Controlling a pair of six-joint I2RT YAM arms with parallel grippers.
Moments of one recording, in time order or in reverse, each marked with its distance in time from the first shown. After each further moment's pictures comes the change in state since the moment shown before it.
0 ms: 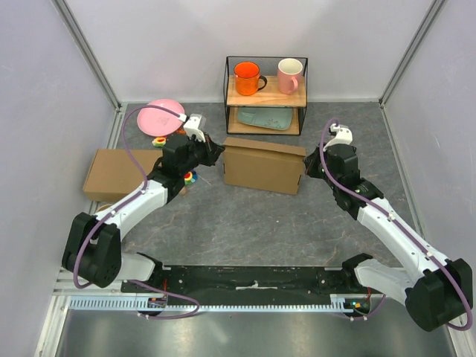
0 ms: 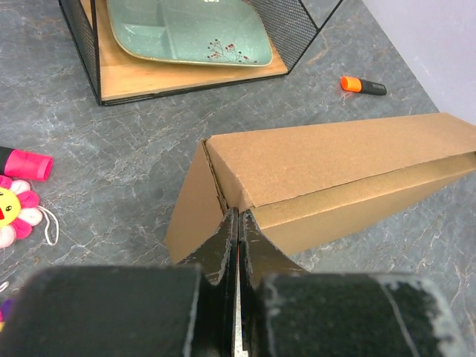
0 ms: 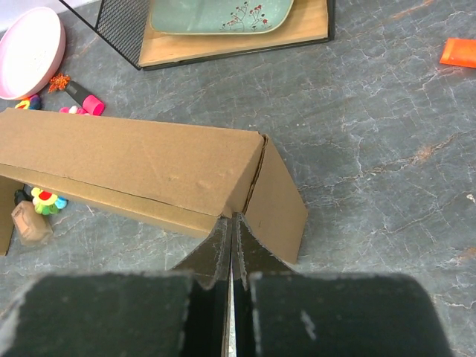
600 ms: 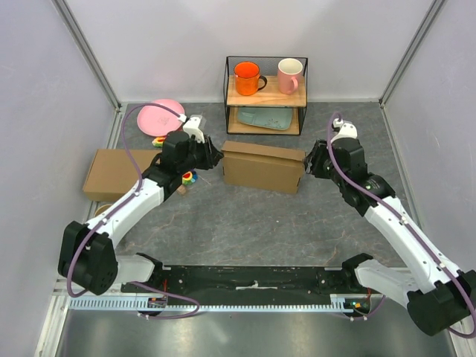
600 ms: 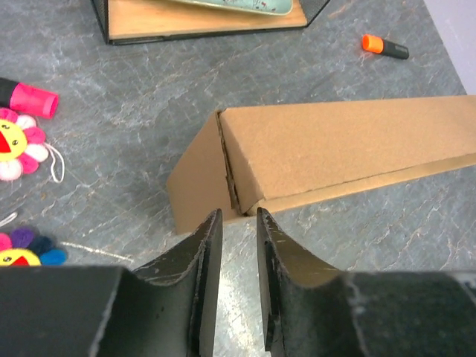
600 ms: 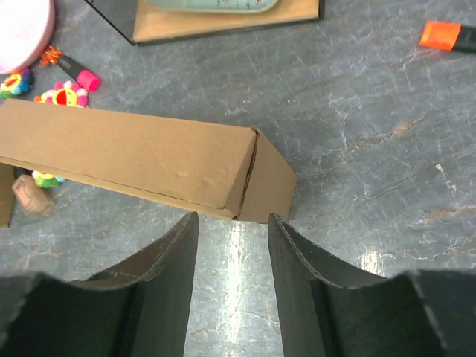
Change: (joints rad) left arm -0.009 -0.050 0.079 -0.263 -0.035 -0.026; right arm 0.006 -0.029 0.151 -0.273 0.010 -0.010
